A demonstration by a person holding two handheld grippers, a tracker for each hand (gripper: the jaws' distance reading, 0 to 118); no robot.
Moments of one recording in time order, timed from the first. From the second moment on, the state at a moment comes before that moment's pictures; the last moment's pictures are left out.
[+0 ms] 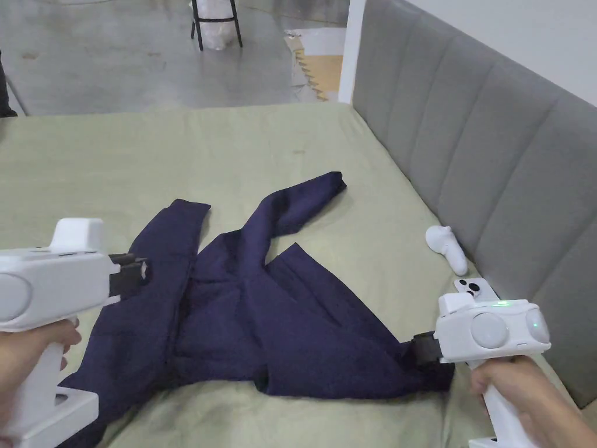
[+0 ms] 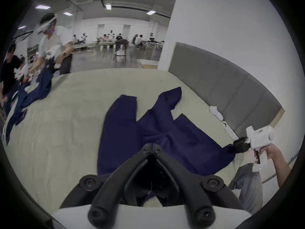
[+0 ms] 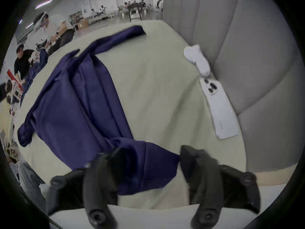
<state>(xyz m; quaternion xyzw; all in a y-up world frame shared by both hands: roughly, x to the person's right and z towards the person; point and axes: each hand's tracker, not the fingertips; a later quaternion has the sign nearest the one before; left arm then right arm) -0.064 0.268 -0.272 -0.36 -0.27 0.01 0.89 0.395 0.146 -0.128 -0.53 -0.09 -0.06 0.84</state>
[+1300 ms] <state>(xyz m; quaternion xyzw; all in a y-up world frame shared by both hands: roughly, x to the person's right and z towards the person) -0.113 0.537 -0.413 -0.20 -0.19 0.06 0.96 0.370 0.478 -0.249 -0.25 0.00 0.03 0.97</state>
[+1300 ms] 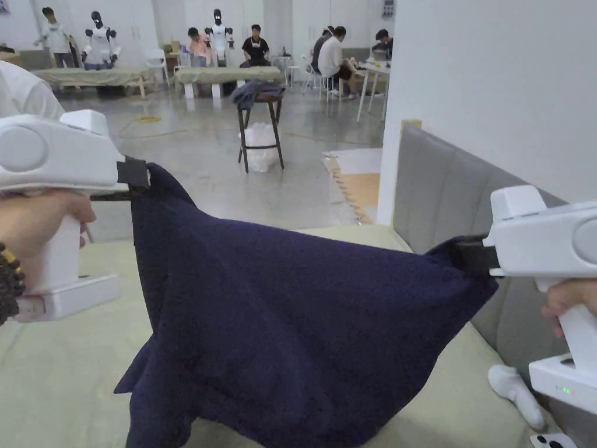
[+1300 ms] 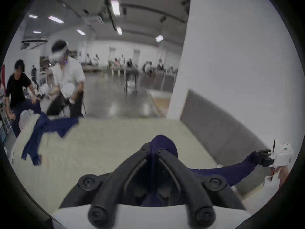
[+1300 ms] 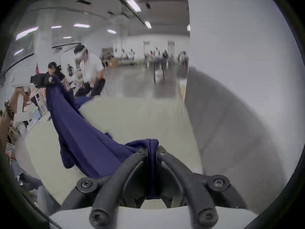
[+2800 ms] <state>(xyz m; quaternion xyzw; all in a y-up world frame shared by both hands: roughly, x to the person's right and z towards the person) -0.156 0.439 -0.379 -0.23 -0.10 0.05 0.97 0.347 0.386 -0.336 -0.30 0.02 0.00 0.95</state>
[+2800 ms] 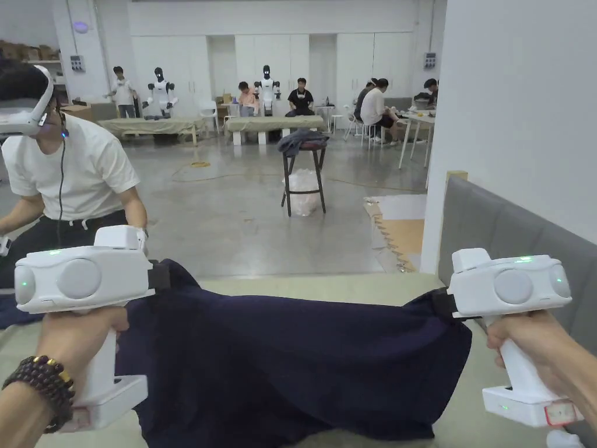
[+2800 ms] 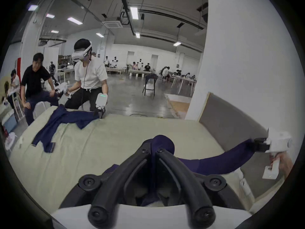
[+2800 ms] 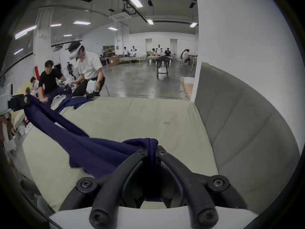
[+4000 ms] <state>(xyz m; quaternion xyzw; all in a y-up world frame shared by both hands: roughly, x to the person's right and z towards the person) -0.195 0.300 -0.199 -0.37 -0.13 0.07 0.92 0.319 0.230 -0.114 -0.44 0.04 0.01 0.90</state>
